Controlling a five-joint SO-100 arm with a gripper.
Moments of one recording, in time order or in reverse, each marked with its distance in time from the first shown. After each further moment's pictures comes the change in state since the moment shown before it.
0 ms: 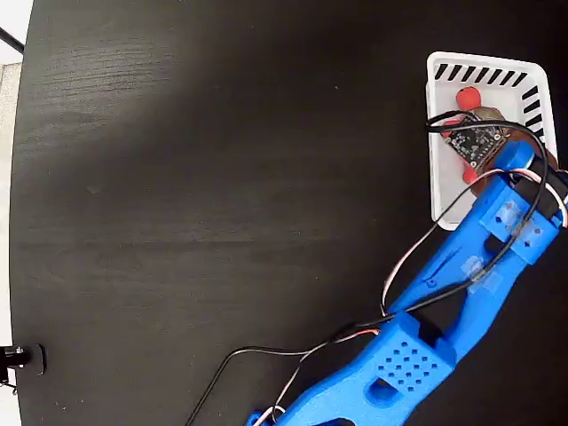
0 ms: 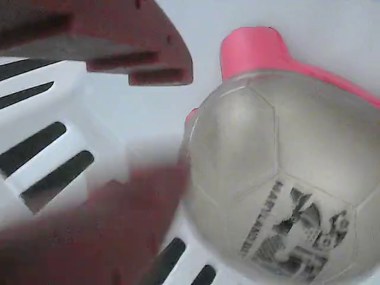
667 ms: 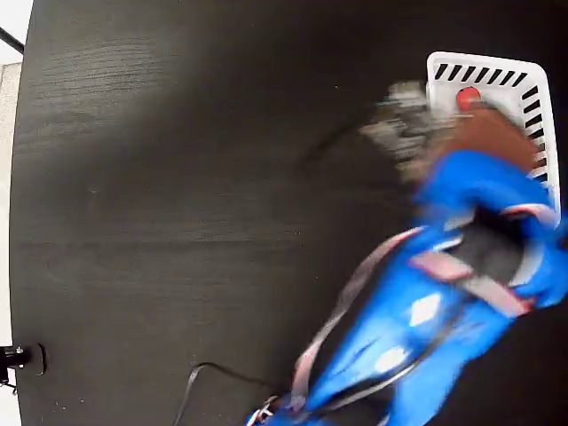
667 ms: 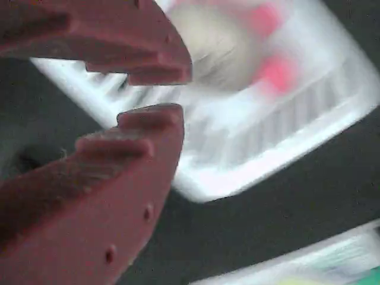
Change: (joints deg) arm -16.6 47.7 32.7 -0.5 4.1
